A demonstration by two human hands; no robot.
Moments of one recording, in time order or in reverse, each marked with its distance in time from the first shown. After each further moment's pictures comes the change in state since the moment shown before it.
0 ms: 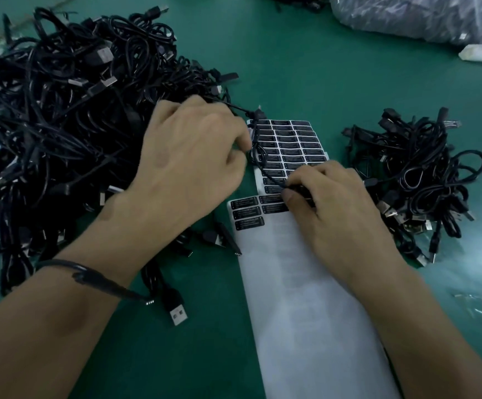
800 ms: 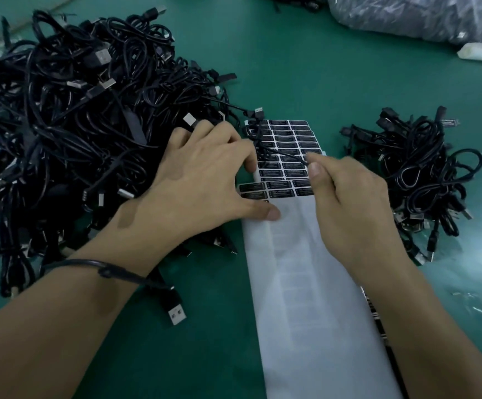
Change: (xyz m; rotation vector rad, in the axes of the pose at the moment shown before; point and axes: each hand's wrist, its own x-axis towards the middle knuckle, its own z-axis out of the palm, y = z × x) left_hand -0.001 -0.004 0.022 -0.004 -0.296 0.034; right_hand 0.005 0.008 0.000 0.187 0.160 0.063
